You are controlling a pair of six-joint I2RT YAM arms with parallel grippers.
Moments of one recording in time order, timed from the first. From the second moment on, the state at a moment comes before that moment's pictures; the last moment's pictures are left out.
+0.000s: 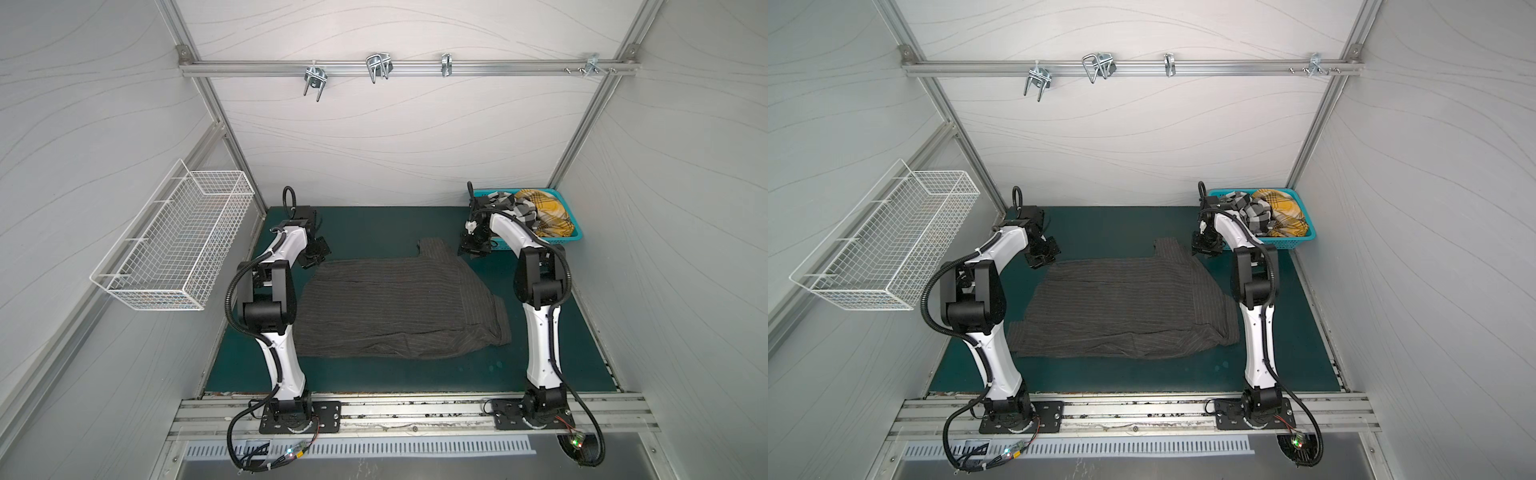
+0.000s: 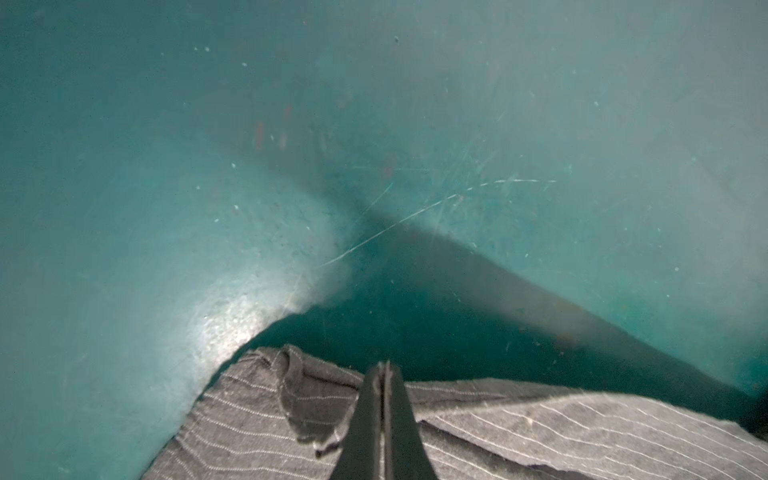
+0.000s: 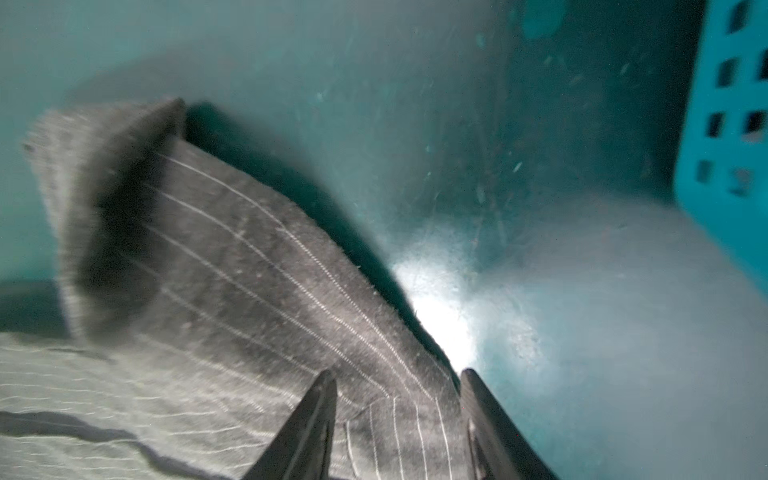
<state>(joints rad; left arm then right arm) 0.05 1.99 1.56 -0.84 0.04 -0.50 0.22 2.33 2.04 -1.09 -0.17 0.24</state>
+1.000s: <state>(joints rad) 0.08 2.00 1.54 -0.76 0.04 -0.52 0.28 2.23 1.88 -1.08 -0.07 0.22</state>
